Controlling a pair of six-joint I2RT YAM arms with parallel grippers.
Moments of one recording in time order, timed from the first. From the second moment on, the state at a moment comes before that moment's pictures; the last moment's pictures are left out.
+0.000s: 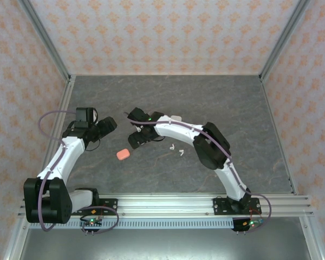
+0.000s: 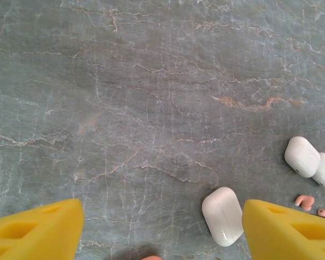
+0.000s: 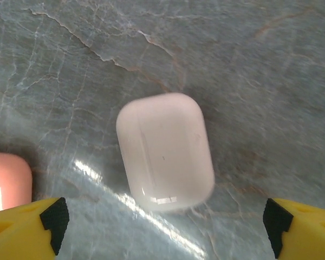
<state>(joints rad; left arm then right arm) 0.05 1.19 0.78 -0.49 0.19 -0.59 0.93 2.23 1.82 -0.79 0.00 0.31</state>
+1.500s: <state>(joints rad) 0.09 1.11 0.72 -0.50 0.21 -0.57 0.96 2.32 1.88 -0.78 -0.20 0.07</state>
